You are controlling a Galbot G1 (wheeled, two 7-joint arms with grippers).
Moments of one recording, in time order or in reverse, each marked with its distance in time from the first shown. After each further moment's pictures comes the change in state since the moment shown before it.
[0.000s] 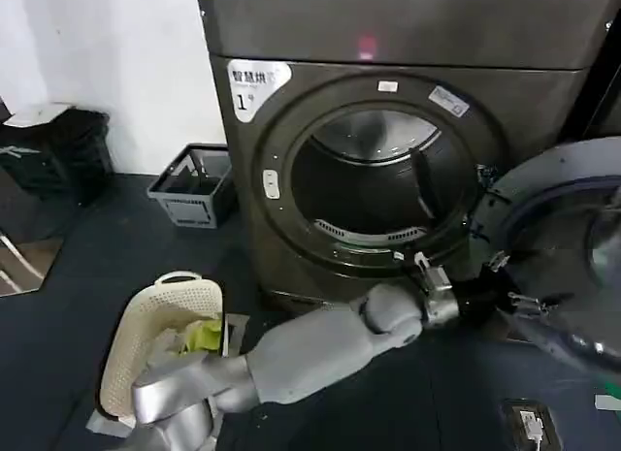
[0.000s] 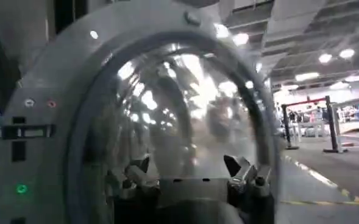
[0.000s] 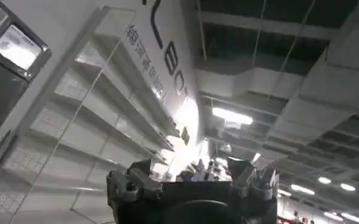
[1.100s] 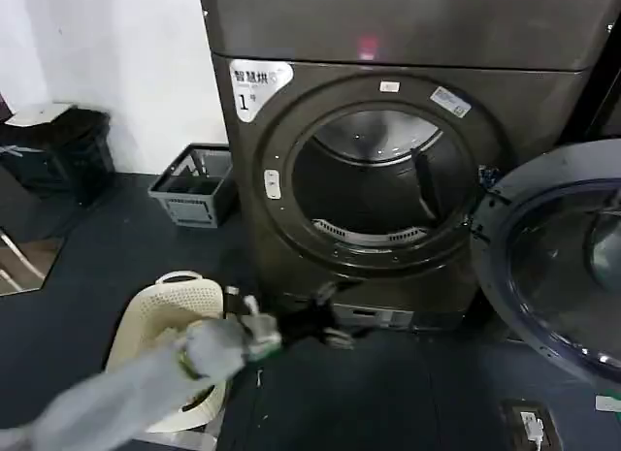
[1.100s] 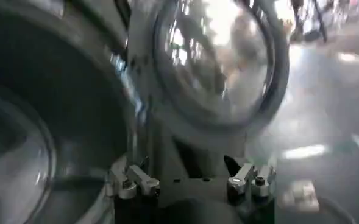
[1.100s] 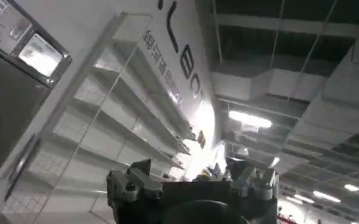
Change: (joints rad) left arm 0.275 0.818 -0.188 -0.494 0.256 0.047 0.040; right arm 0.021 -0.064 -0.026 -0.047 -0.016 0.002 -0.066
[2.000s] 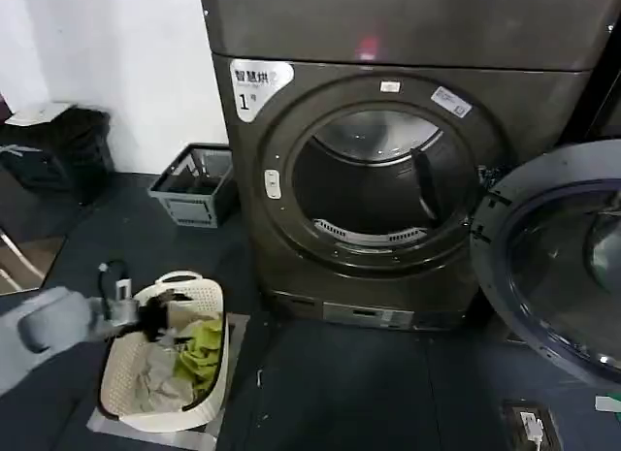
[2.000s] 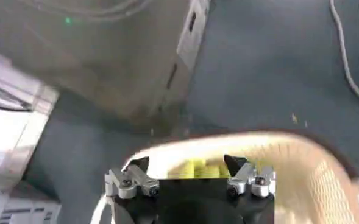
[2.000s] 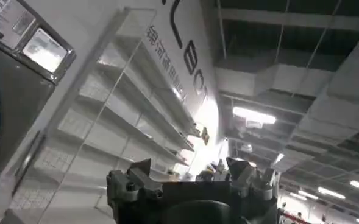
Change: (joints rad) left arm -0.084 0.509 0.008 0.099 0.235 0.218 0.299; right arm 0.031 -0.029 -0.018 -0.027 -0.026 -0.024 -0.009
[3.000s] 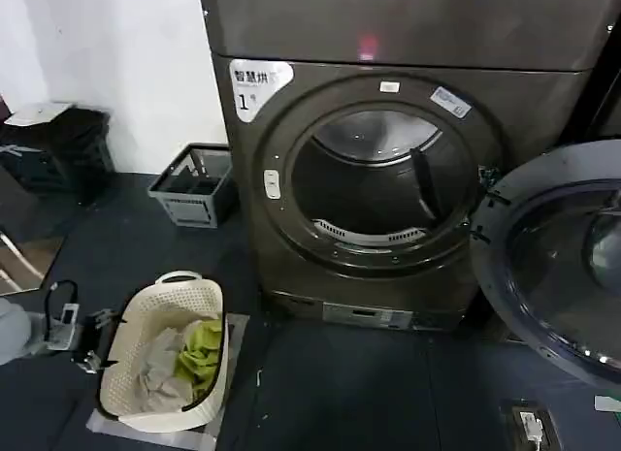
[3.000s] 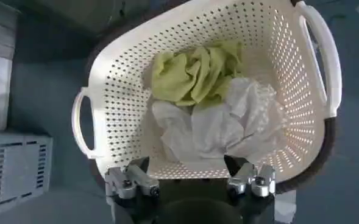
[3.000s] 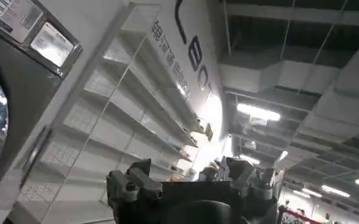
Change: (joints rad) left arm 0.237 0.102 -0.199 0.108 0.235 -0.101 0.073; right arm -0.003 0.014 -0.011 0.002 -0.004 -0.001 -0.011
